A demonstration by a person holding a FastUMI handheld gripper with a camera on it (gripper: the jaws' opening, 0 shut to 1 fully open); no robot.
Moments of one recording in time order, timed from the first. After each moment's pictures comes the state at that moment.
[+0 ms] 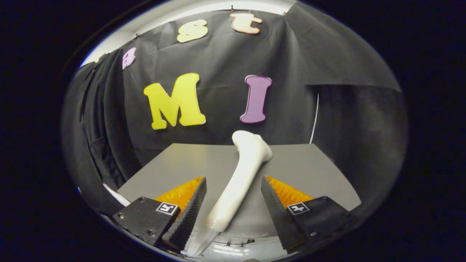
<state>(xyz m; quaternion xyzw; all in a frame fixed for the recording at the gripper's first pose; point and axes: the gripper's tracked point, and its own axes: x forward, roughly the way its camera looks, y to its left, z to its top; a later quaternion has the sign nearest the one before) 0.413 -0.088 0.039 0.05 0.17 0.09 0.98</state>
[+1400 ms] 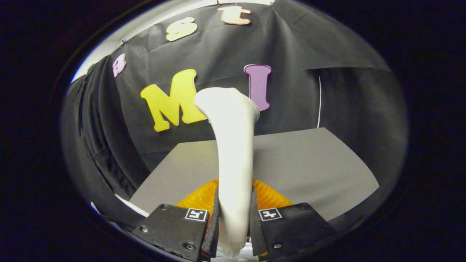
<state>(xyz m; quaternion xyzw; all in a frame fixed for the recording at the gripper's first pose) 0.389 -0.063 0.049 0.10 0.18 0.09 0.97</state>
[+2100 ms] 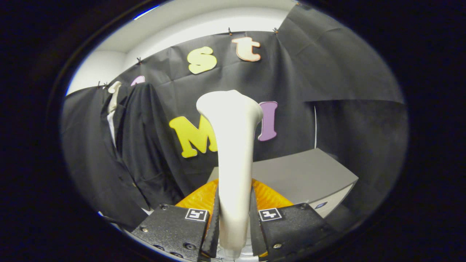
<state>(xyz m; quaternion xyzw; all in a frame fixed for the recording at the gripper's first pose) 0.244 0.027 0.176 0.13 0.07 0.09 0.98</state>
